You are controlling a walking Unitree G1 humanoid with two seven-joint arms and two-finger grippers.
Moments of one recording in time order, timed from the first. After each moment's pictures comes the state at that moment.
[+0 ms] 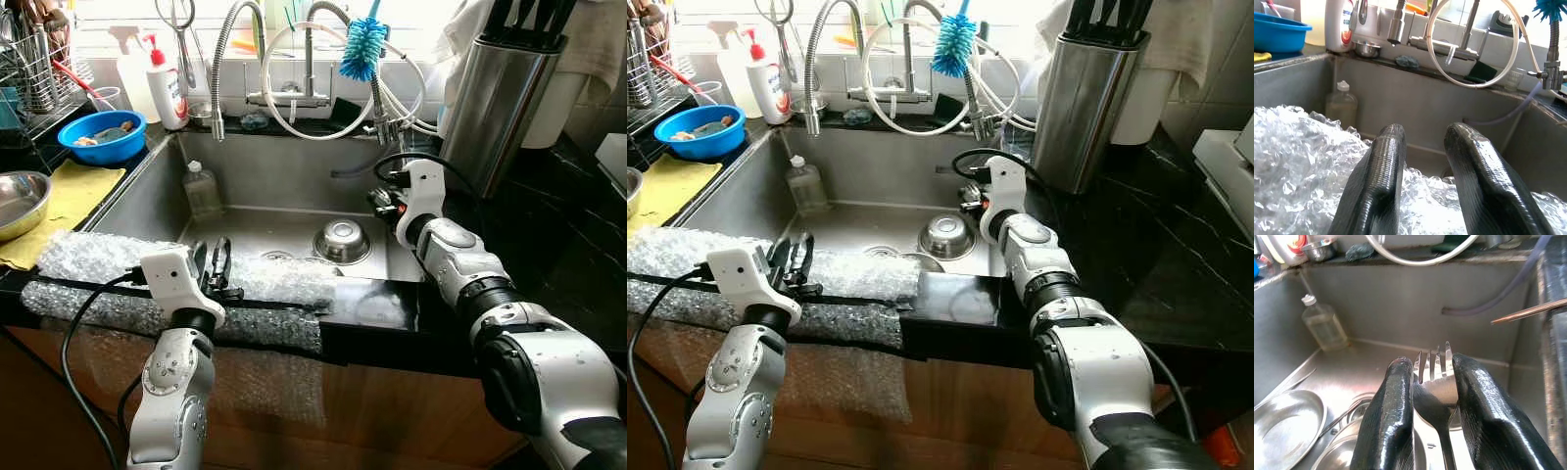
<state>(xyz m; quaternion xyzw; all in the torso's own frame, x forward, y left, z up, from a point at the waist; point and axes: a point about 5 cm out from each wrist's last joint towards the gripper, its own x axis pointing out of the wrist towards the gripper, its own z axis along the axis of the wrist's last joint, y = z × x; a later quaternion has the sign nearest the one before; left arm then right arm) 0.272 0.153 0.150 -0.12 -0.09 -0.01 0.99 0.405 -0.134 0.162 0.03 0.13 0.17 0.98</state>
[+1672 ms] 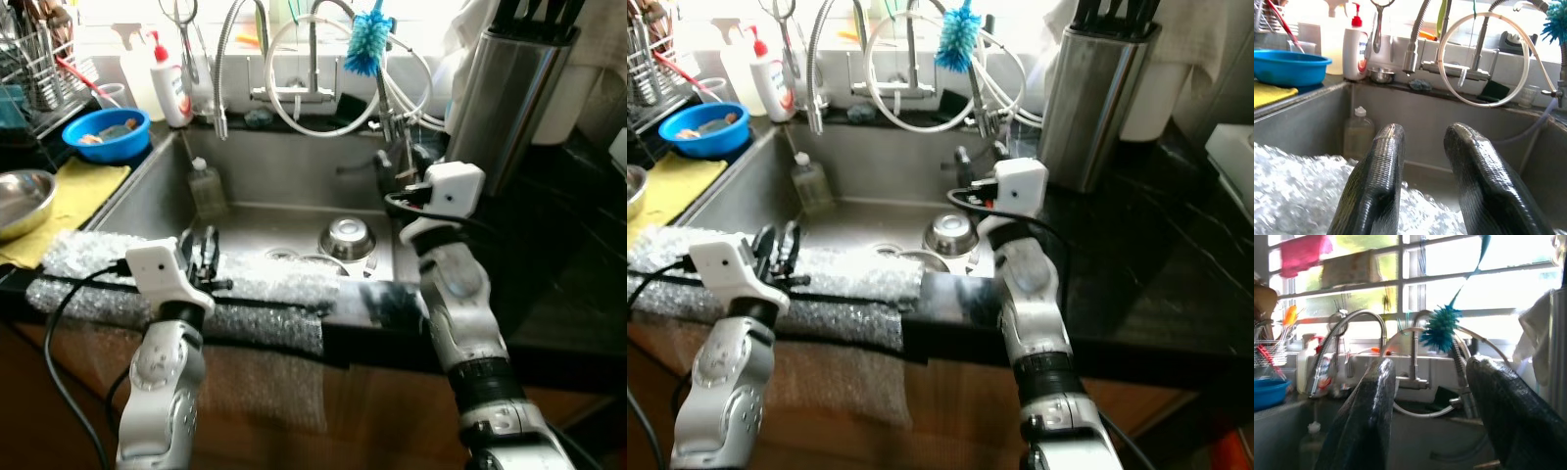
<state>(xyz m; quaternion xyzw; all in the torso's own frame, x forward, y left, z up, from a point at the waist) 0.273 0.165 0.167 -0.09 -0.14 0.01 0.99 0.315 -0.109 0.195 -0.03 -0.22 0.11 0.97</state>
